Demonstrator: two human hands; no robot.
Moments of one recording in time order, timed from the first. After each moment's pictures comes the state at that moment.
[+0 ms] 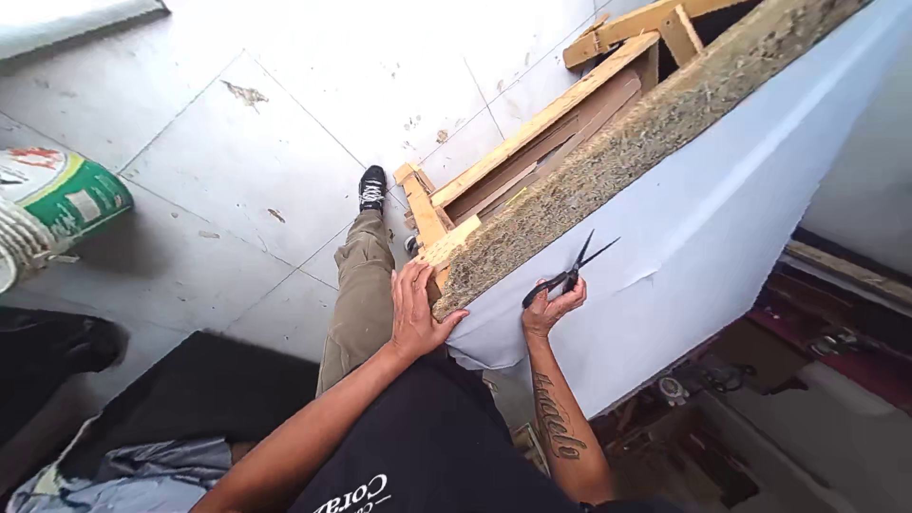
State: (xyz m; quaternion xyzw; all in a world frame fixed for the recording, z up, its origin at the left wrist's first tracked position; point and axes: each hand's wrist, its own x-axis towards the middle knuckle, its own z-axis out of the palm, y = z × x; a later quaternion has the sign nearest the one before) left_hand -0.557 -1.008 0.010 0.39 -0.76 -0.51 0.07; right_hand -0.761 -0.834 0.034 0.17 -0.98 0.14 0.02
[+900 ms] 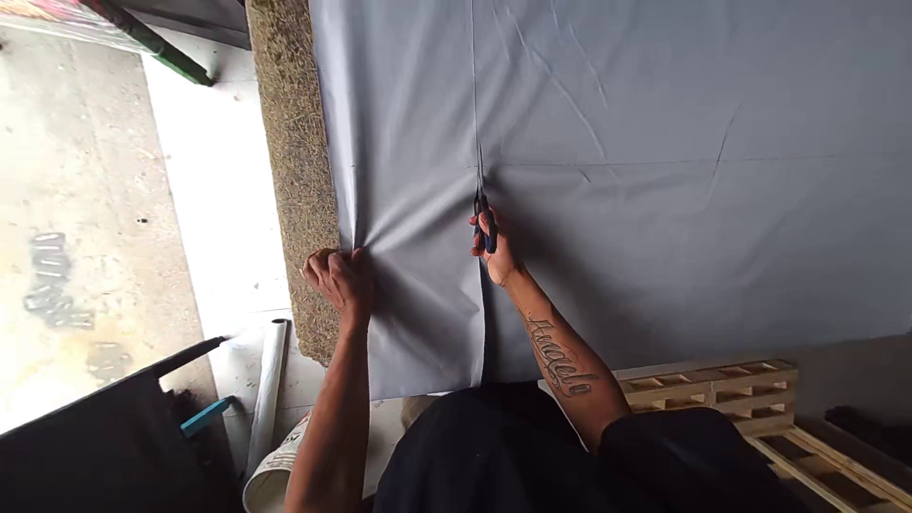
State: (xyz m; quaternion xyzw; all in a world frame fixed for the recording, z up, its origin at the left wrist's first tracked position) left_hand -0.827 -0.956 0.055 0.24 -0.96 -0.15 0.06; right_hand -0.890 -0.677 0.088 -0.24 -0.54 0.78 -0.20
